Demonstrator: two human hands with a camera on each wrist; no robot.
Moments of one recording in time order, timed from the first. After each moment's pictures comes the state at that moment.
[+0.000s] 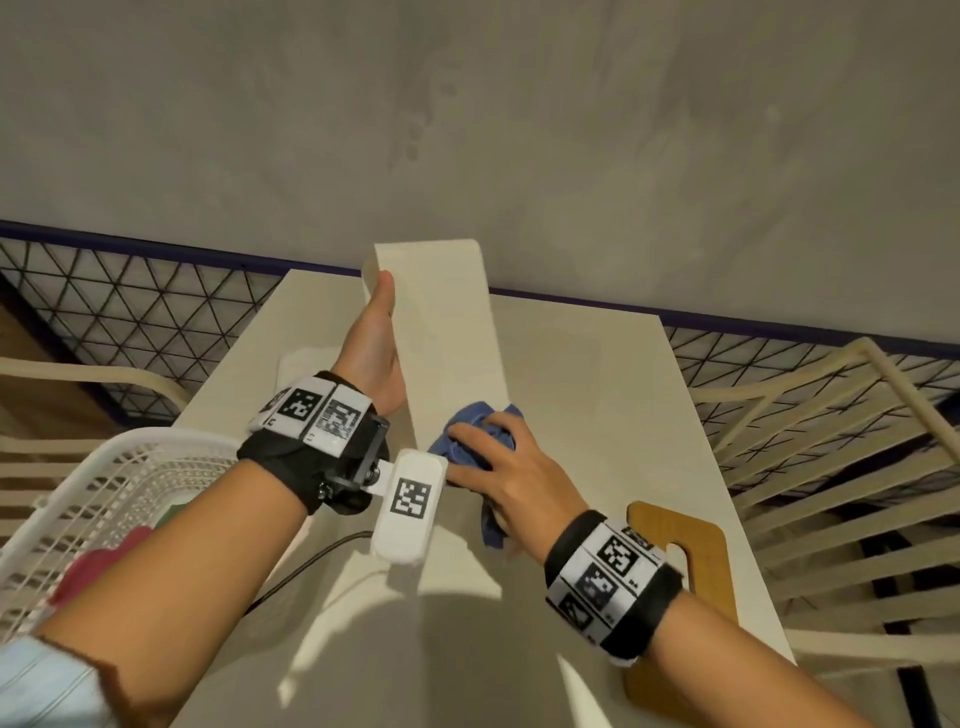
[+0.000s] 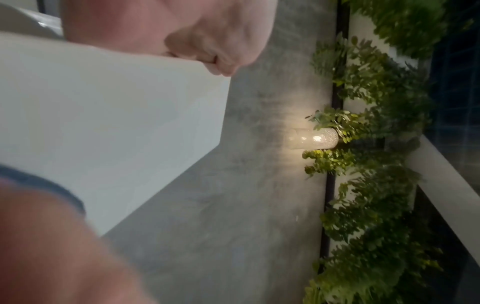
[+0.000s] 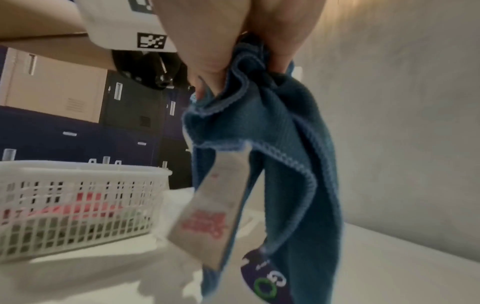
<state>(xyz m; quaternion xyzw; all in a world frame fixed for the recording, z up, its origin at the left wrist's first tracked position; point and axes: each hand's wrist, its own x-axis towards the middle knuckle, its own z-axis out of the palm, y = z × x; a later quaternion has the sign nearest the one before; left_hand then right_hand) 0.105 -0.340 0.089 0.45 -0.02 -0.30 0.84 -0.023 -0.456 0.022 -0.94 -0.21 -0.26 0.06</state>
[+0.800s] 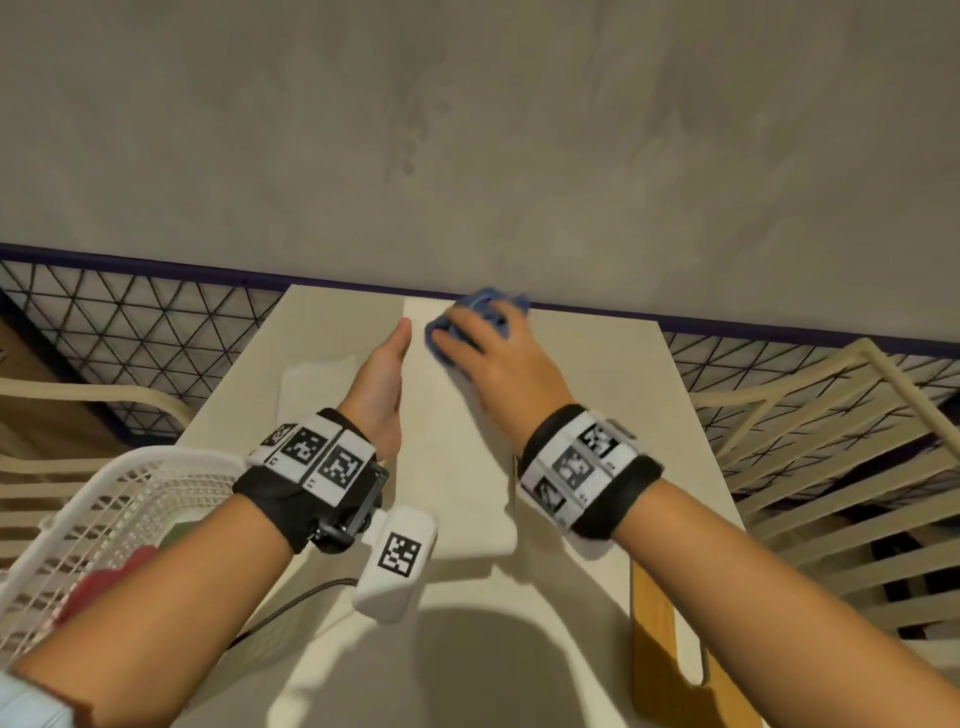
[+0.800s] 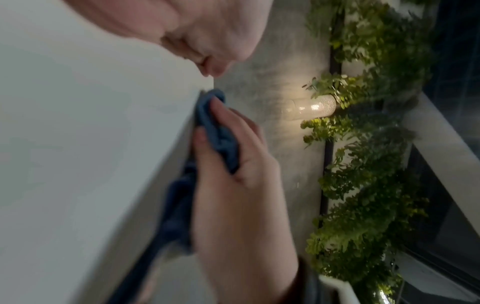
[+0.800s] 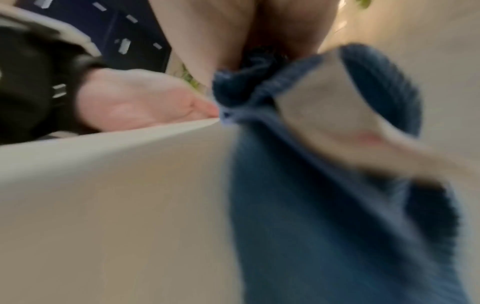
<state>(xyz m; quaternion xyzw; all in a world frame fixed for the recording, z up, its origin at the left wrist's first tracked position) 0.092 -0.339 0.077 0.57 -0.03 -0.30 0.77 0.041 -0.460 0.084 -0.94 -0.17 -0.30 -0.04</state>
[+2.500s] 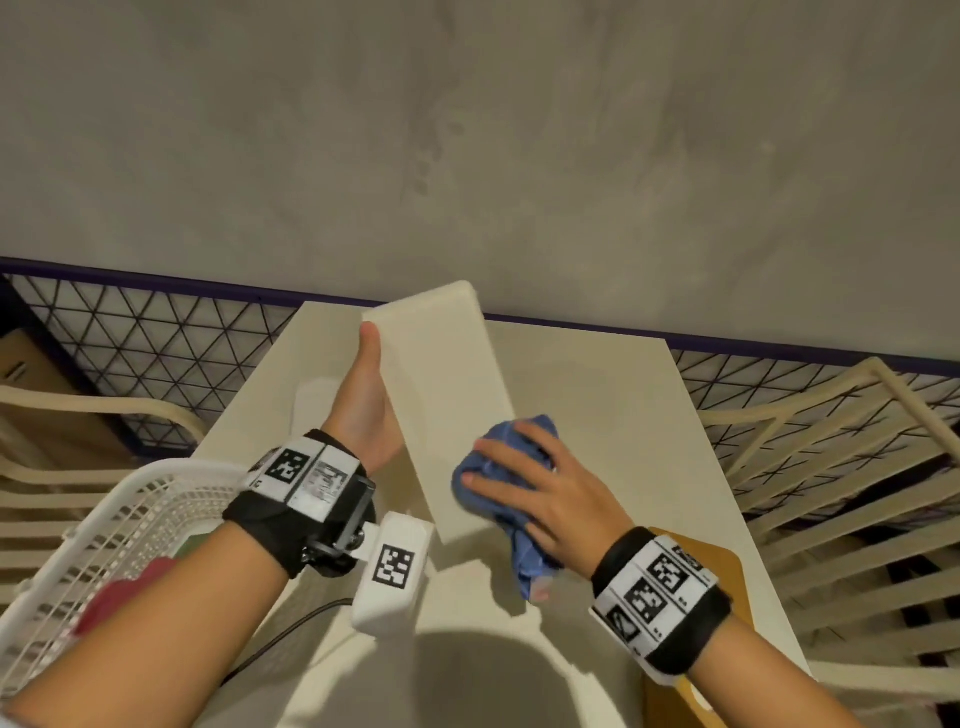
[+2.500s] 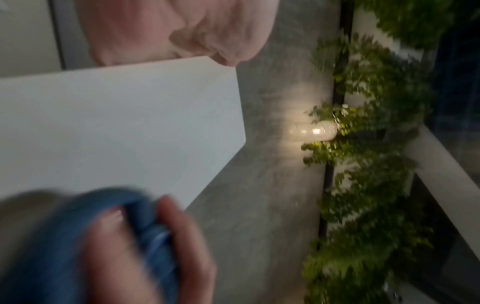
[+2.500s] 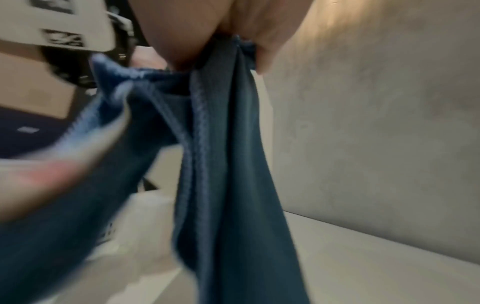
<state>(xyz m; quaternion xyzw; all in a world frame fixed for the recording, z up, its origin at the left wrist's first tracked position) 0.093 -0.319 0.085 0.47 -0.01 -0.28 0.84 -0.019 -0.489 0.018 -0.94 -0.25 -0.23 -0.02</state>
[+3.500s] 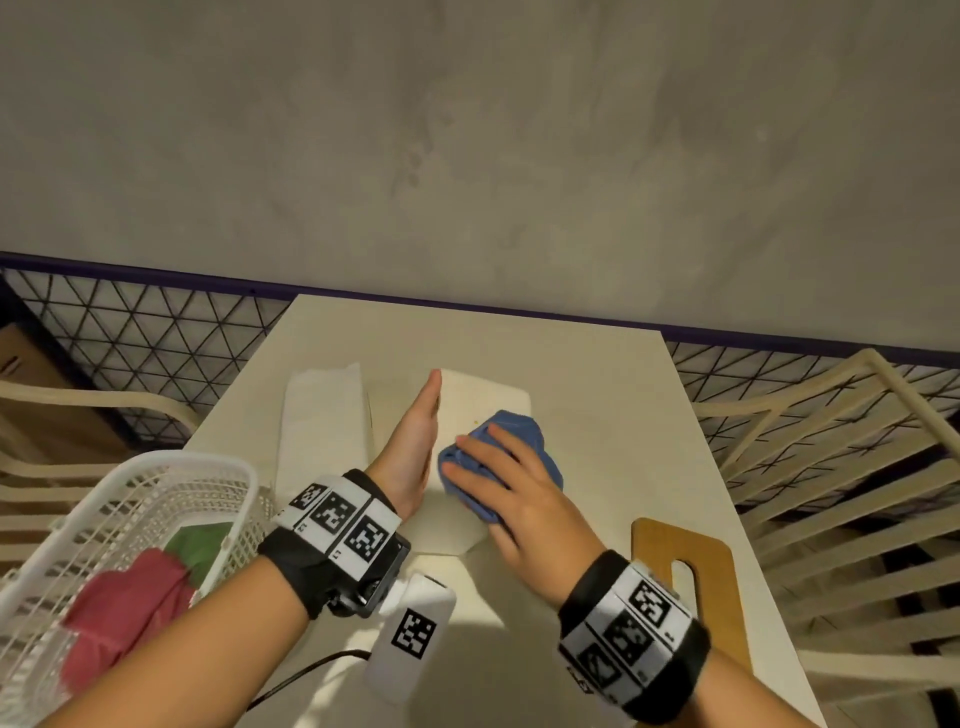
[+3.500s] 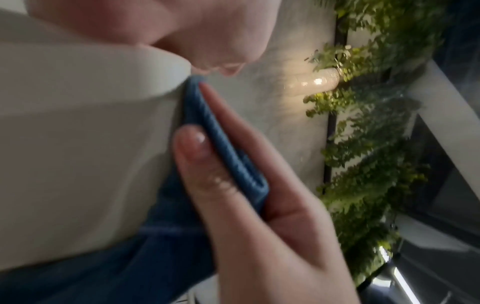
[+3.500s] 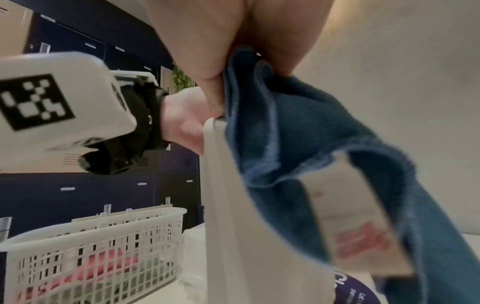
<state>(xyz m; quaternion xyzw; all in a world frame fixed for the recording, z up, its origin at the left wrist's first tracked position) 0.038 -0.347 0.078 0.63 -0.04 -0.32 0.71 -0.039 -0.456 0.028 -0.93 -0.18 -0.26 0.16</state>
